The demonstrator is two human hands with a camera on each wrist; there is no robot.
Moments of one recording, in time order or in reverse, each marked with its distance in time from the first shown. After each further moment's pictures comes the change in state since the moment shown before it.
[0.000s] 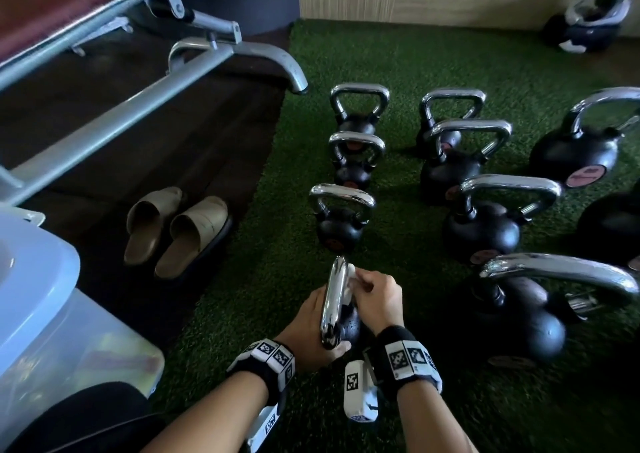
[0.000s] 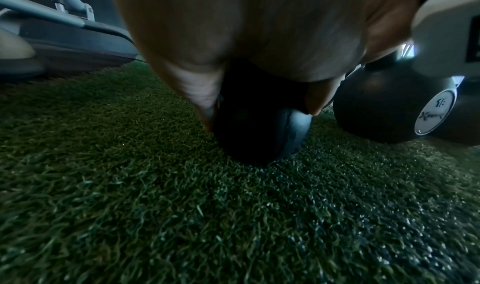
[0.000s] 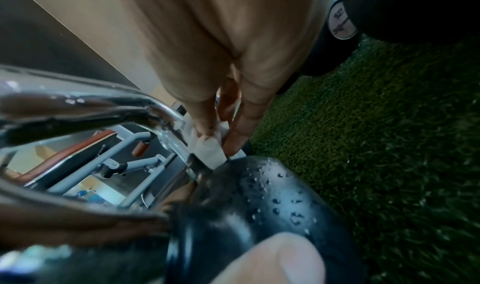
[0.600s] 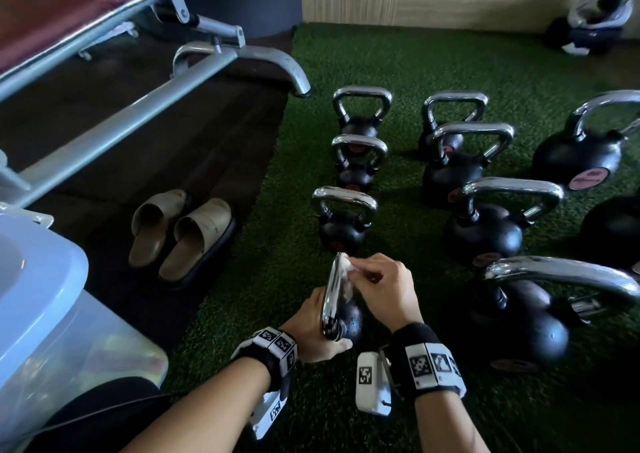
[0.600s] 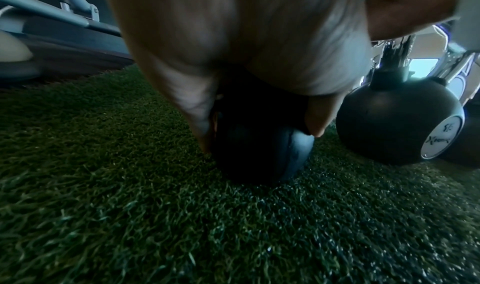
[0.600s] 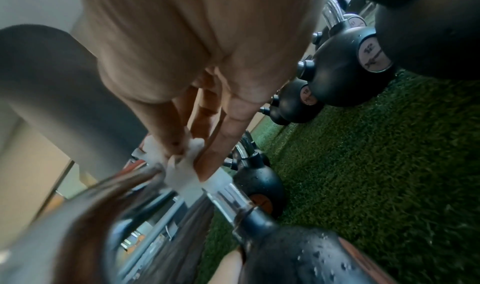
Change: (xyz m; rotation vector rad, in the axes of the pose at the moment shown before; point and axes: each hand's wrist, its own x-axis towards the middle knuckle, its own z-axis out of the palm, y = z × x) left_hand 0.015 0.008 -0.010 0.121 -0.123 -0.124; right_hand 0.005 -0.022 -0.026 0.073 -0.016 -0.241
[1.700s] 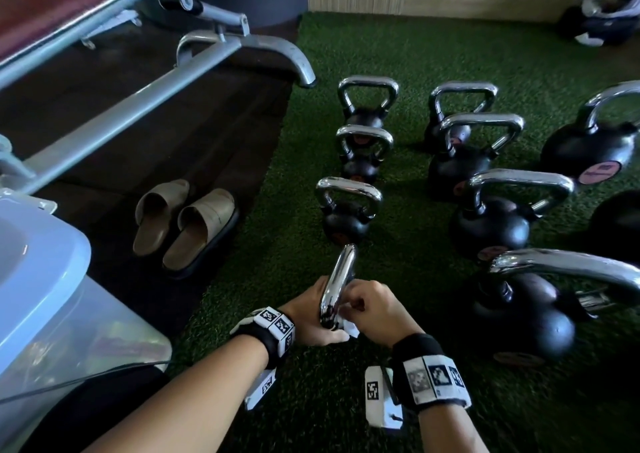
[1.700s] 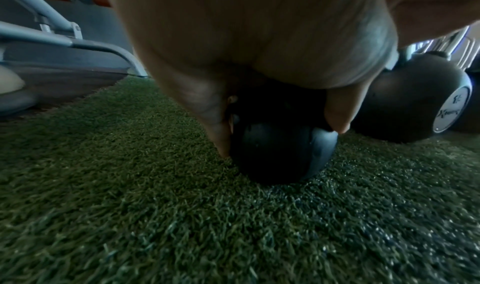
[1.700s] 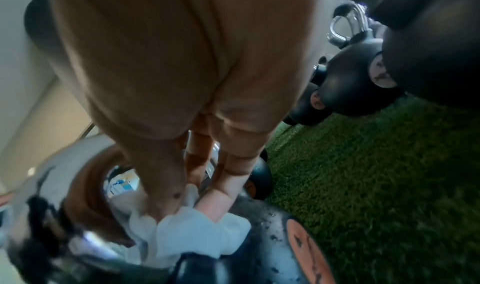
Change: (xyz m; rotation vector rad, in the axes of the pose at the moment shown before) left_hand 0.013 -0.022 -0.006 0.071 -0.142 0.118; right_hand -0.023 0.014 0.010 -0.106 -0.518 0.024
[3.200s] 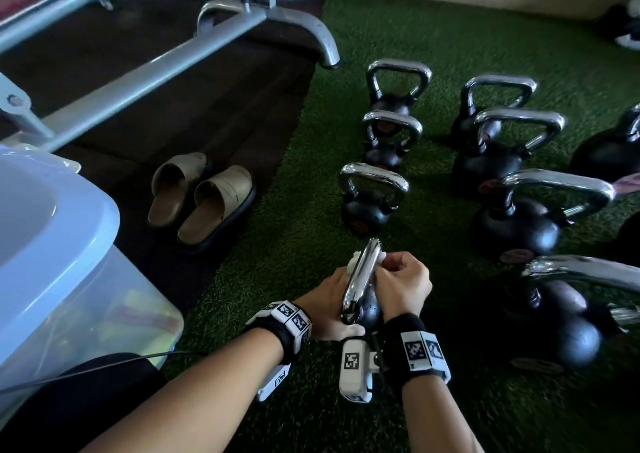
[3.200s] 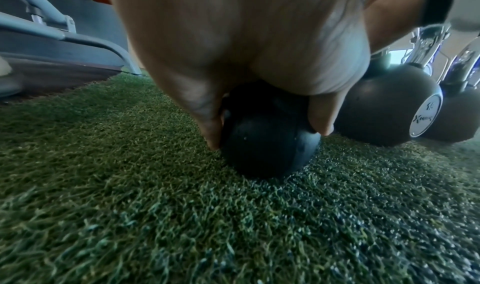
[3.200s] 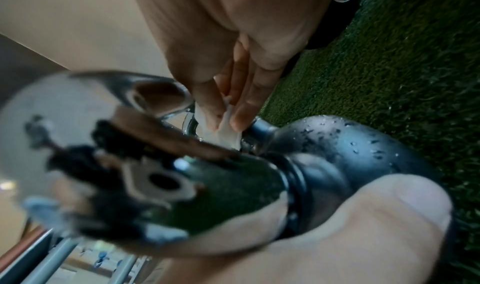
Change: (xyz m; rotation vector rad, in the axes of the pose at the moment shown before) left_hand -0.021 0.022 -0.001 -0.123 0.096 0.004; right_hand 0.024 -0.022 0.020 0.299 0.787 0.445
